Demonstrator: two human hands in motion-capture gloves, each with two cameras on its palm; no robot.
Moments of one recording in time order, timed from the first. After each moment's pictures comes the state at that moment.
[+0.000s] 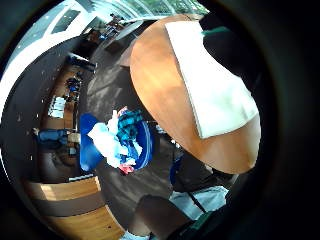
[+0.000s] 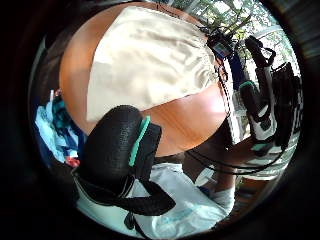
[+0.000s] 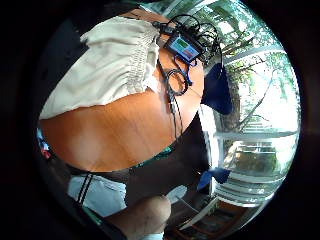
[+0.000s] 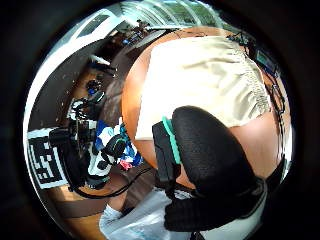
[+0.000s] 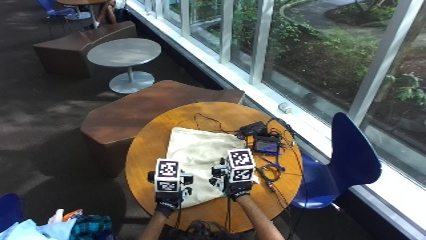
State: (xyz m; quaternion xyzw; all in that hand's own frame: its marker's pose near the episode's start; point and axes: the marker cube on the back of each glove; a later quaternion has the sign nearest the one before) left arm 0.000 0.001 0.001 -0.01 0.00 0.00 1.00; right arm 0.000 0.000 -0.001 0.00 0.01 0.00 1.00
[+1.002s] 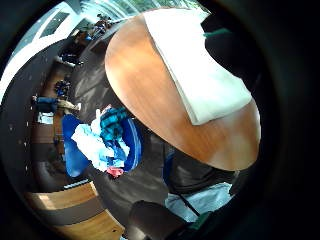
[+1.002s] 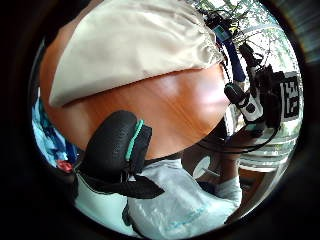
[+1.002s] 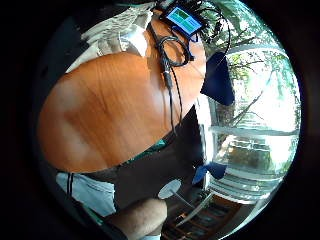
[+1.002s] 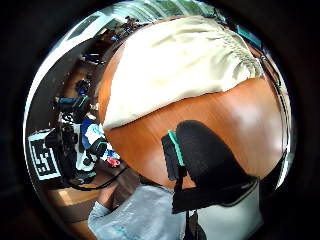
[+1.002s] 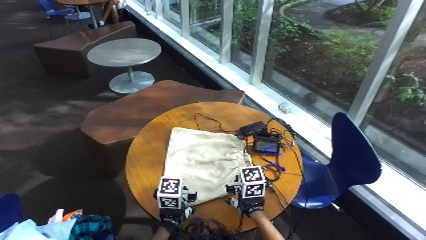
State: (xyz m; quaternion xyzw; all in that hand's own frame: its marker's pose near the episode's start) left arm 0.020 0.026 0.082 -0.04 0.05 0.04 1.00; right arm 0.062 0.027 0.082 -0.05 0.05 0.03 1.00
